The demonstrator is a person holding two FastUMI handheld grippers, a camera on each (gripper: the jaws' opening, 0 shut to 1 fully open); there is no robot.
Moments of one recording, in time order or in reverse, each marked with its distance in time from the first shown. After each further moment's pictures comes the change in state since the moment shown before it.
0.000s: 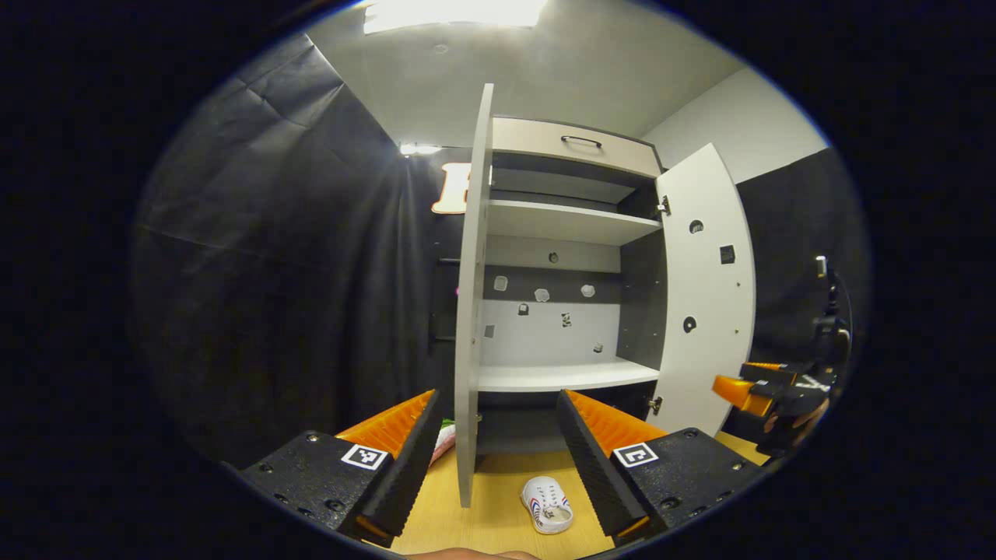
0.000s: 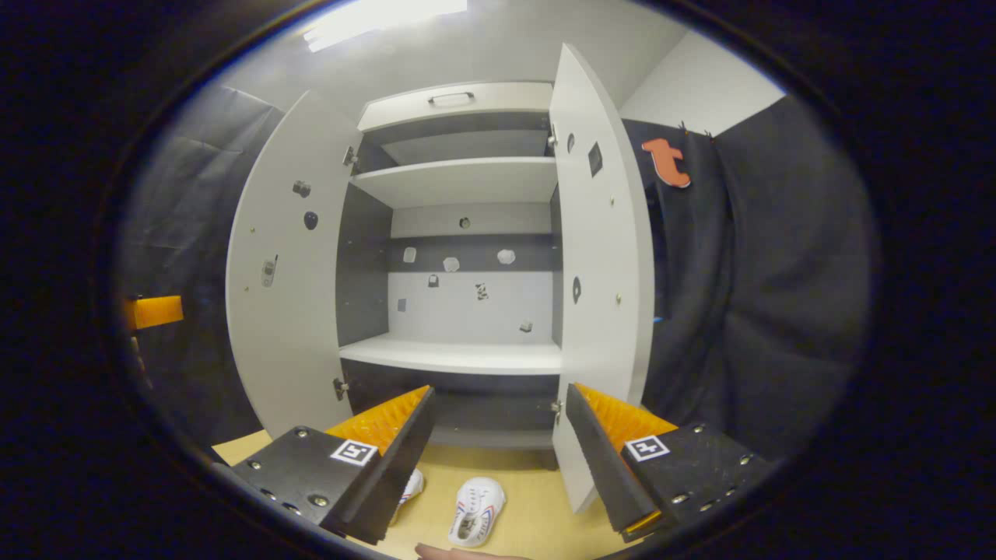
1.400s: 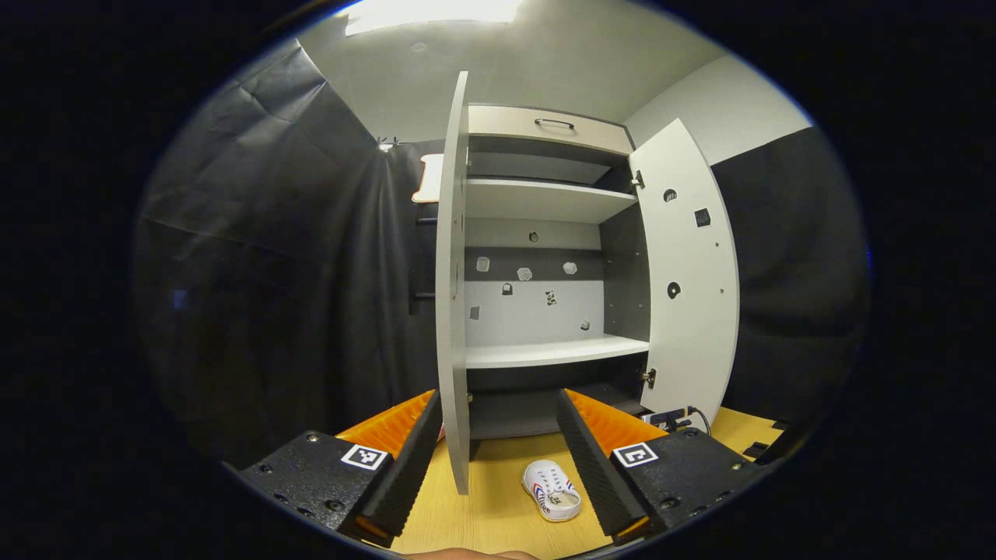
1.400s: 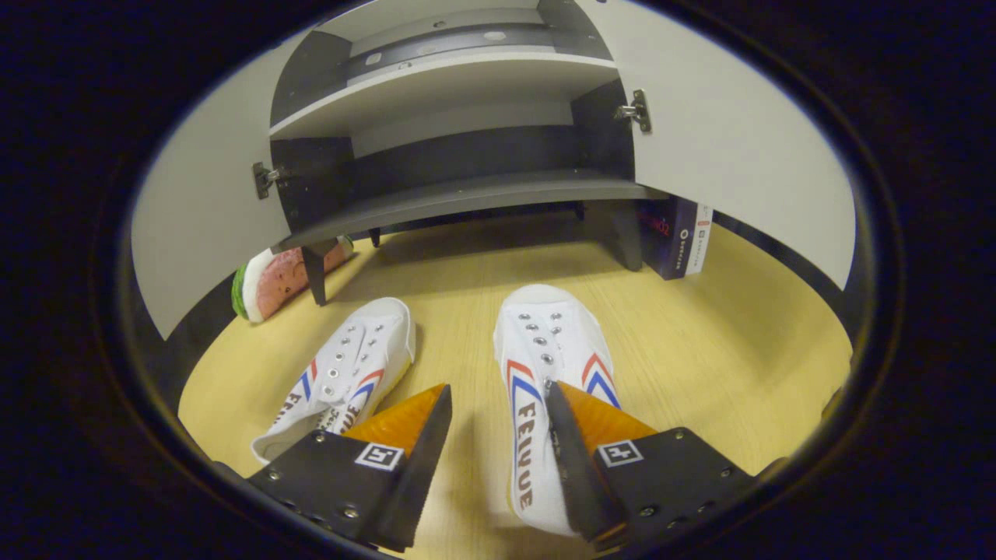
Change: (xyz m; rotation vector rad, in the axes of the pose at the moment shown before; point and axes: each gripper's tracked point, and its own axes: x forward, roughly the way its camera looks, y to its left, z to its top) left arm -0.005 -0.009 -0.058 0.054 0.030 -0.038; right arm 0.074 0.059 -0.365 0.097 0.553 -0.121
